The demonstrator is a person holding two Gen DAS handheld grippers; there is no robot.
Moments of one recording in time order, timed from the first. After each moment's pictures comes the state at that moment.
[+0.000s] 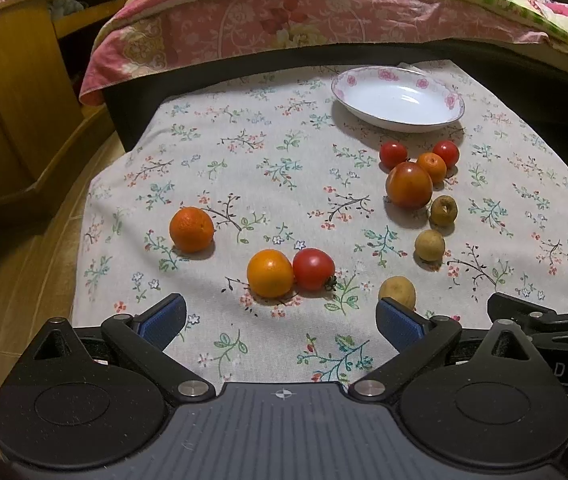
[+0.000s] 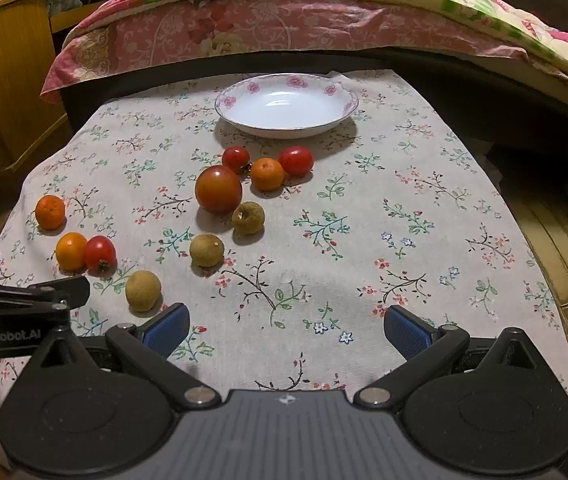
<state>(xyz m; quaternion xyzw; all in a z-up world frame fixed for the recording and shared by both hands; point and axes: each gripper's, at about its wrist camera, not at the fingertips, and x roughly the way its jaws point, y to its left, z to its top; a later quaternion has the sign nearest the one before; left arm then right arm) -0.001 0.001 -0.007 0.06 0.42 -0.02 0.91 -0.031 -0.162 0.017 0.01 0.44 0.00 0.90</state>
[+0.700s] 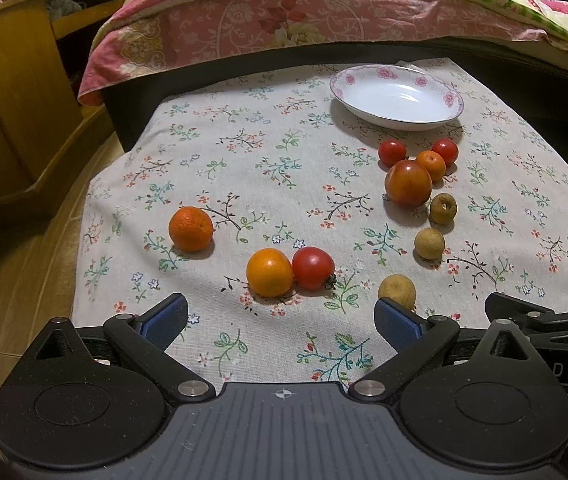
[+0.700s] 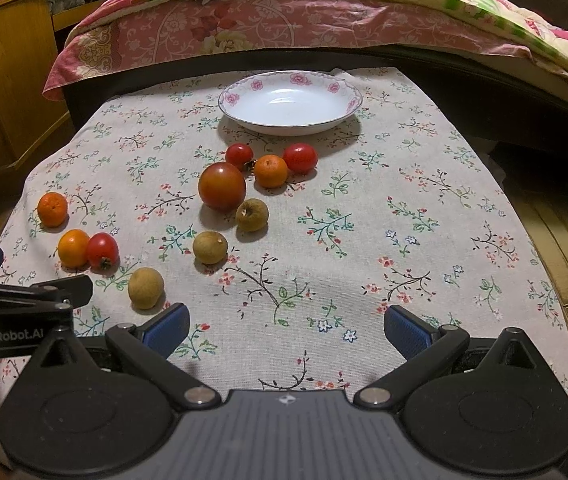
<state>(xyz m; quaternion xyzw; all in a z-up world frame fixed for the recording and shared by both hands) -0.001 0.001 -0.008 0.06 0.42 -0.02 0.91 -0.030 -0.162 0.016 0.01 0.44 0.00 0.90</state>
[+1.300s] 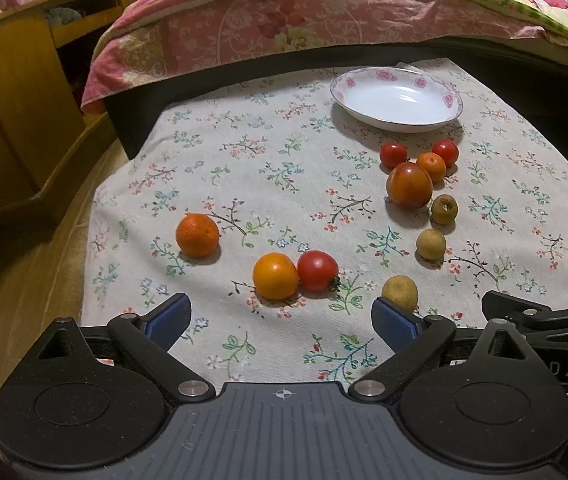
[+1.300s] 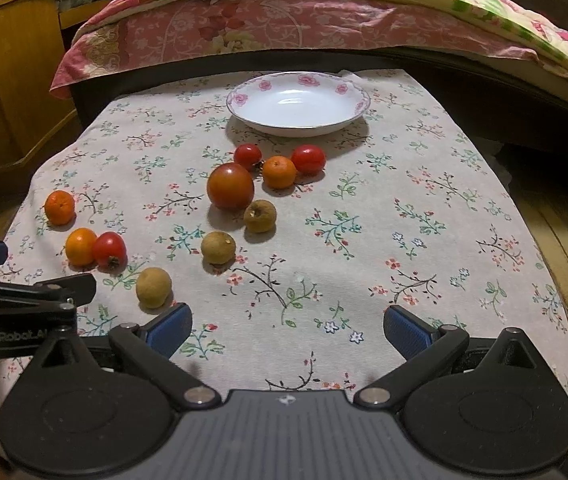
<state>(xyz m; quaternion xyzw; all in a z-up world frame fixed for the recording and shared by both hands) -0.004 -0.002 -0.001 0.08 0.41 -0.01 0.91 -0.030 -0.158 0.019 0.01 0.44 0.01 0.90</state>
